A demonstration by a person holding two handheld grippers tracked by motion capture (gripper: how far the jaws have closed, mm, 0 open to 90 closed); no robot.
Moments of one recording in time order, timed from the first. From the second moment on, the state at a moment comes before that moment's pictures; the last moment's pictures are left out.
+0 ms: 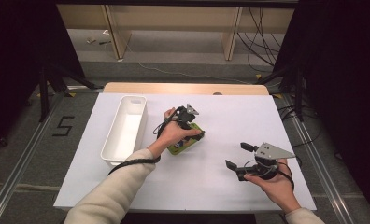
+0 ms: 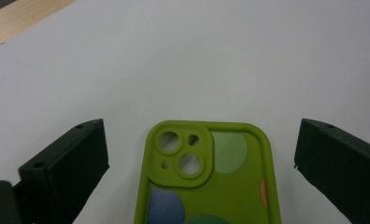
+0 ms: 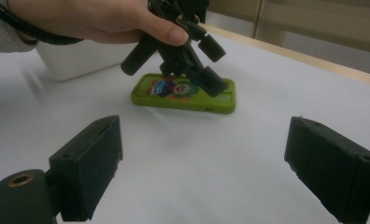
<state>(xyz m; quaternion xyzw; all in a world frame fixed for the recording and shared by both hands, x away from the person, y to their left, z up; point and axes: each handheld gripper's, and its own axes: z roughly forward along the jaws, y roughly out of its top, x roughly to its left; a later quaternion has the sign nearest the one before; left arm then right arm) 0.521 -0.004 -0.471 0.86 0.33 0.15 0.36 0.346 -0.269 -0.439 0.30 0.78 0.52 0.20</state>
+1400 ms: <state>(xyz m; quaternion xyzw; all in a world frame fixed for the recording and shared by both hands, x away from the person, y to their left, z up) 0.530 -0.017 -0.489 0.88 0.33 0.13 0.33 0.347 -0.270 -0.440 0.30 0.78 0.51 0.20</state>
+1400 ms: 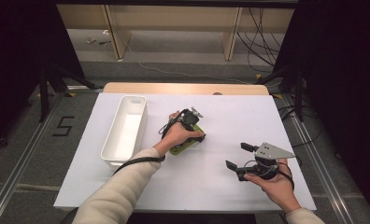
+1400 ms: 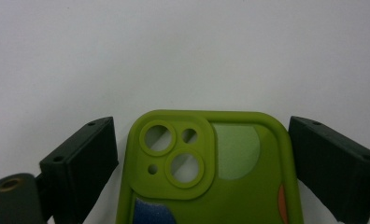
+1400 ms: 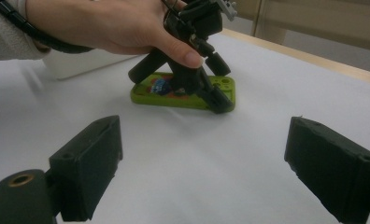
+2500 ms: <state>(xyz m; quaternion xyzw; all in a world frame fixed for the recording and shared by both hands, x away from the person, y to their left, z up) 0.531 -0.018 -0.486 0.88 0.34 0.11 0.32 0.347 -0.269 -0.440 0.30 0.78 0.51 0.20</state>
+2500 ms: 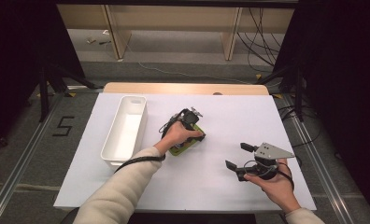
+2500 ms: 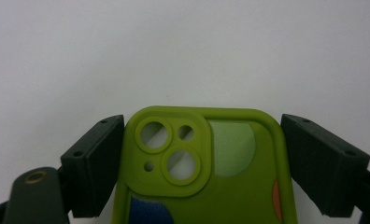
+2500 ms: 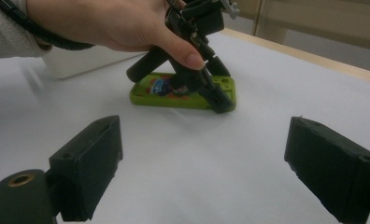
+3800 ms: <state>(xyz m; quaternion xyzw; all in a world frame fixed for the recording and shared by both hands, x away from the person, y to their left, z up) 0.516 -0.008 -0.445 0.81 0.39 0.17 0.41 0.346 -0.270 -0.439 0.31 0.78 0.52 0.20</state>
